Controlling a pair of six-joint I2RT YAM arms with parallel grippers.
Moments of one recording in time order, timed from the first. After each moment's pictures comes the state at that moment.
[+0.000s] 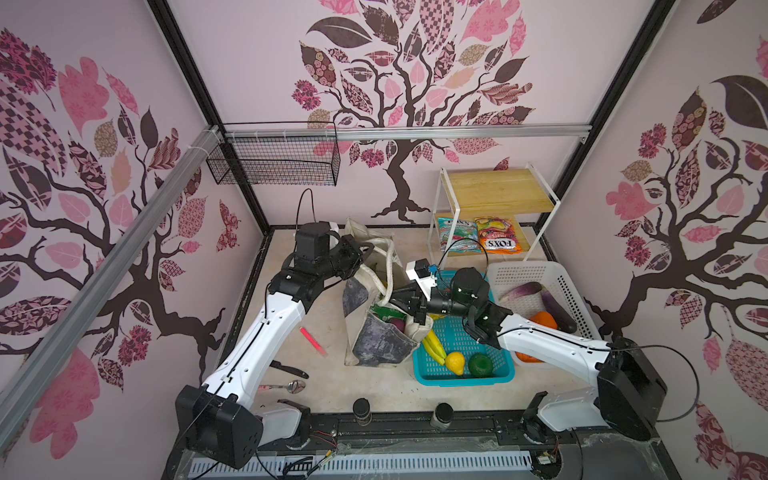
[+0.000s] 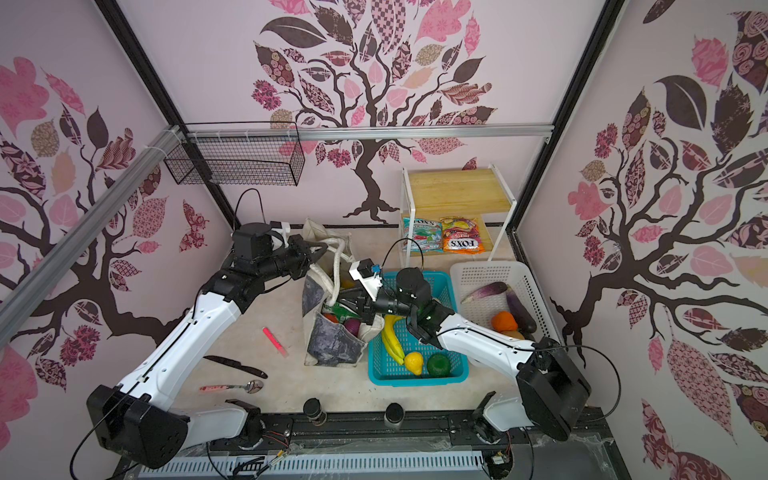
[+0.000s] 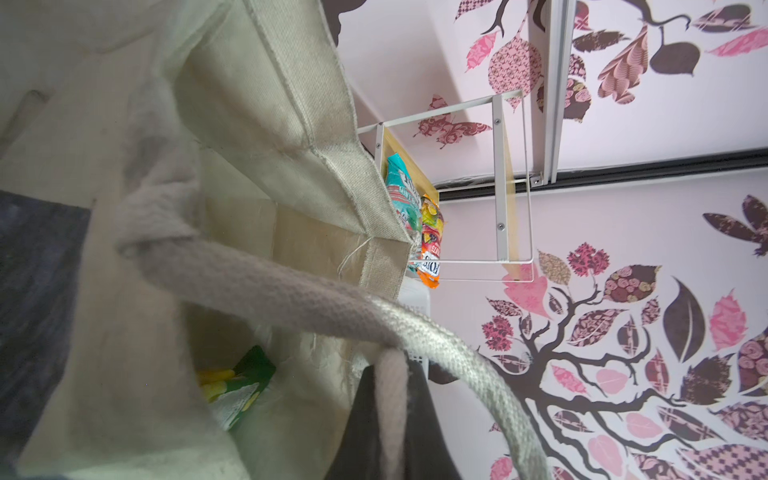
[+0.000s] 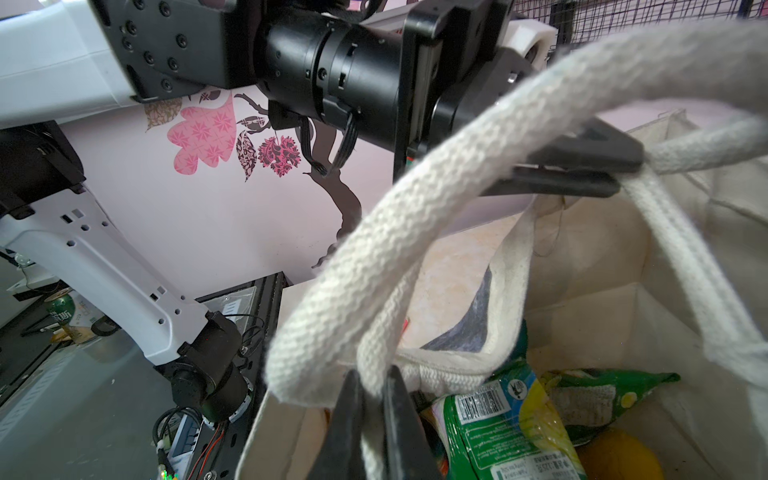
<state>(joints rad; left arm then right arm) -0.31 1.28 1.25 -0.37 0.39 -1.09 0.77 1.38 0.86 0.50 -0.61 0.16</state>
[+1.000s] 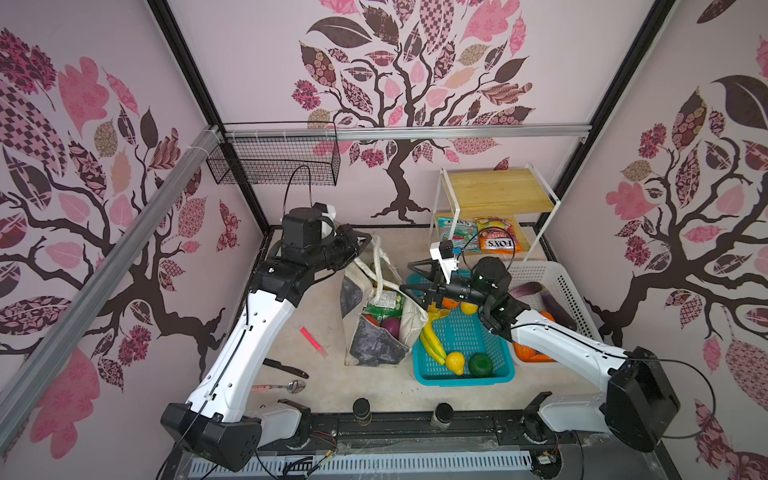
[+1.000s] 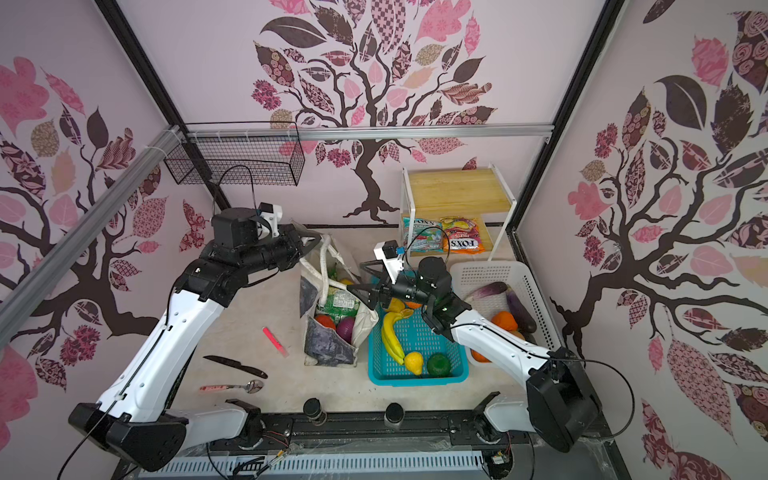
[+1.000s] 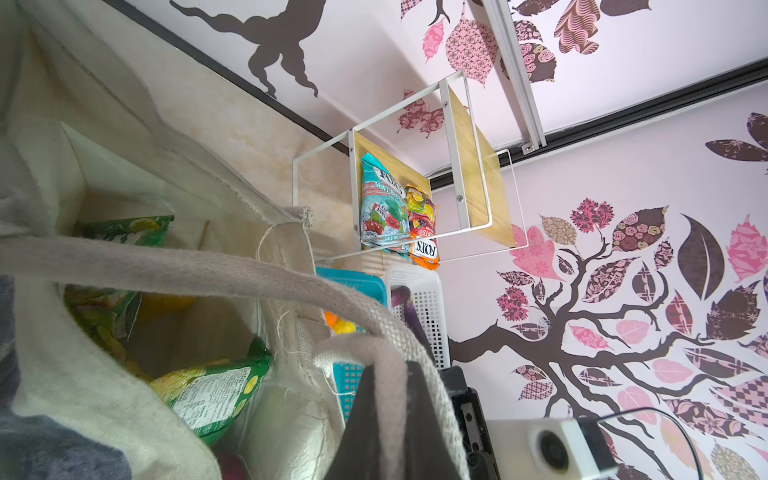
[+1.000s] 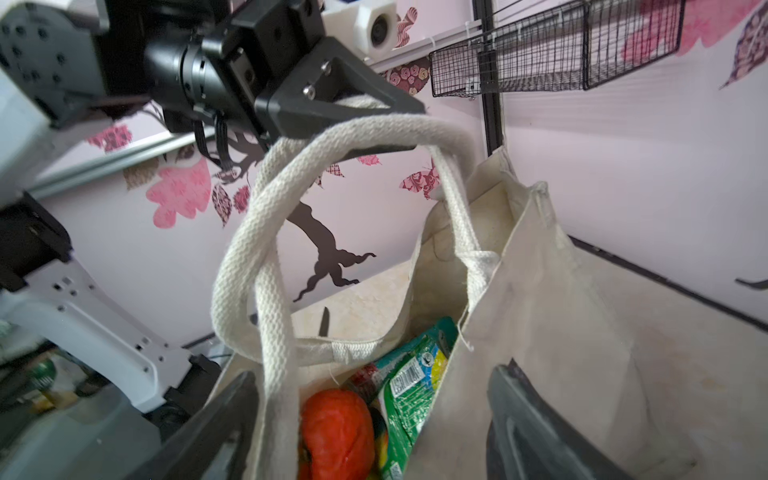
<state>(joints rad) -0.33 1.27 1.49 -0.62 0.36 -0.90 0.60 1.32 0.87 0.52 -0.66 0.31</state>
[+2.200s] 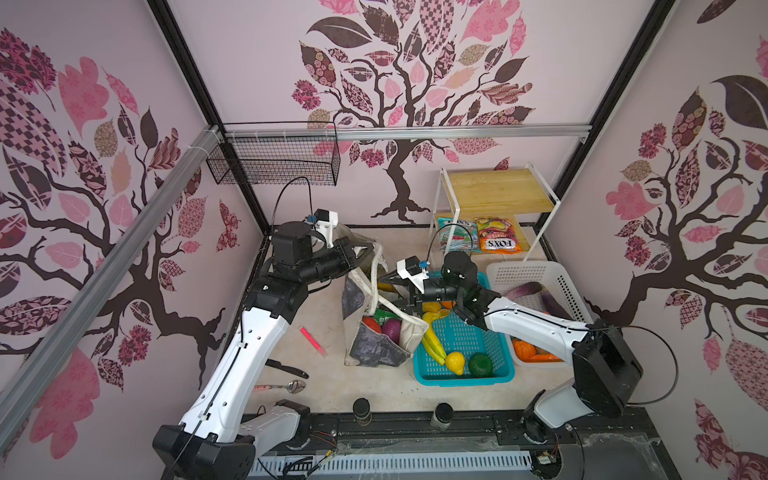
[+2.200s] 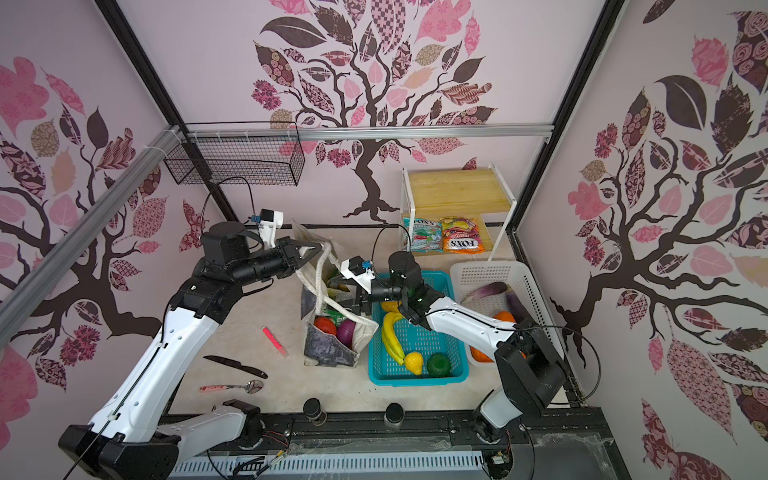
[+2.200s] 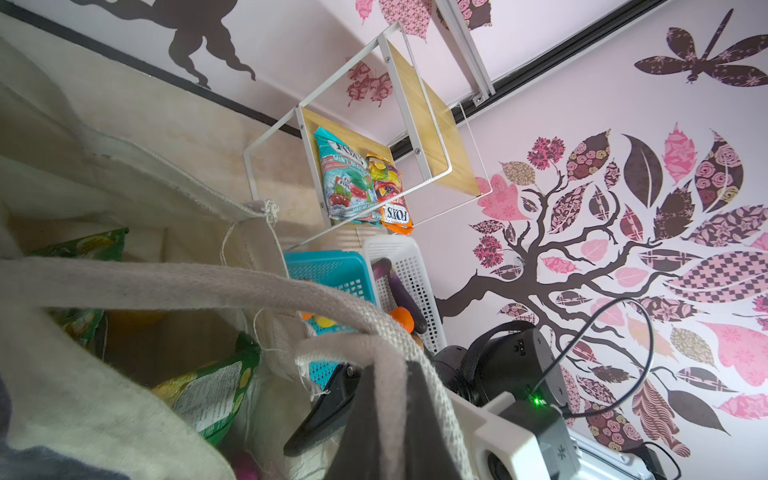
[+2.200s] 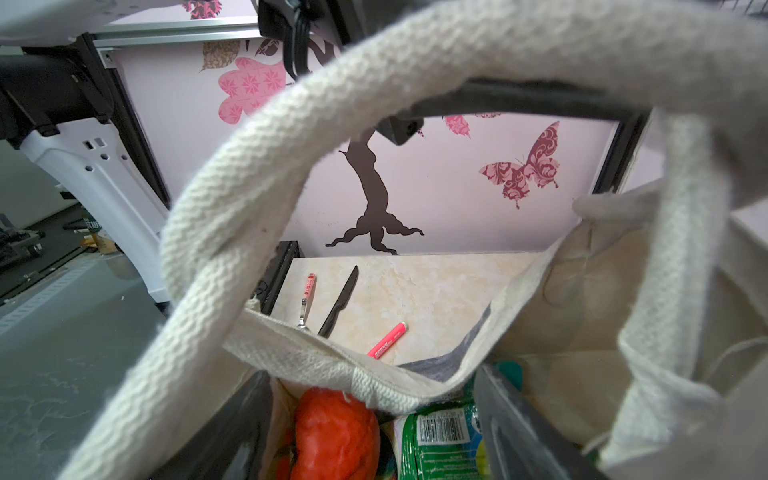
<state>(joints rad) -0.29 1.16 1.30 -0.44 0.57 -0.80 0.72 1.53 1.02 0.46 -0.87 -0.08</state>
